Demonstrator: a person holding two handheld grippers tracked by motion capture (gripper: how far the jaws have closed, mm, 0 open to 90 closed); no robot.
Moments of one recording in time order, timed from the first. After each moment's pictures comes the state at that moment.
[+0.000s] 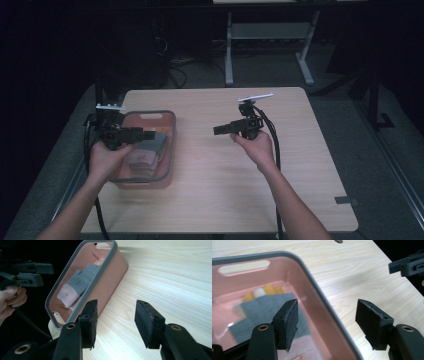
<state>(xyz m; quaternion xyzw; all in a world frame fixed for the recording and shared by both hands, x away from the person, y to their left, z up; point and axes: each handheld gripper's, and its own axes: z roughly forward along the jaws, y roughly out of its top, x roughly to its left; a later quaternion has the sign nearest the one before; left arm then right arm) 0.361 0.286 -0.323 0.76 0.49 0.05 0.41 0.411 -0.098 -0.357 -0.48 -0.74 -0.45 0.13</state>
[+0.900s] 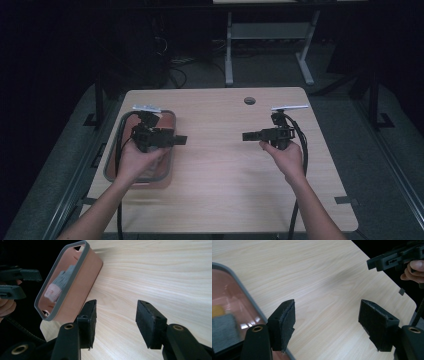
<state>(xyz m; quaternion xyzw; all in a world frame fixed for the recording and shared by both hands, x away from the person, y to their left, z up) 0.356 0.206 -0.322 0.80 0.42 0.02 0.43 0.383 -0.176 -0.369 -0.54 -0.70 -0.45 0.11</state>
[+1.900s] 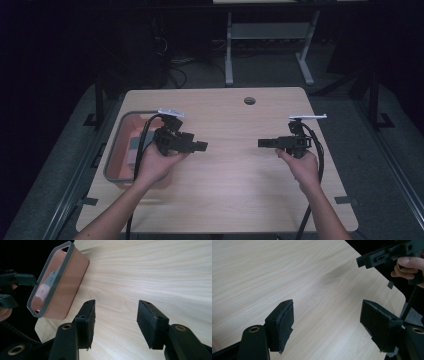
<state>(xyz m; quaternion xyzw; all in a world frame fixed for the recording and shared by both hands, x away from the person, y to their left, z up) 0.354 0.155 -0.333 0.82 0.39 -0.01 0.42 0.366 -0.219 -0.388 -0.57 -0.68 -0.45 0.11</state>
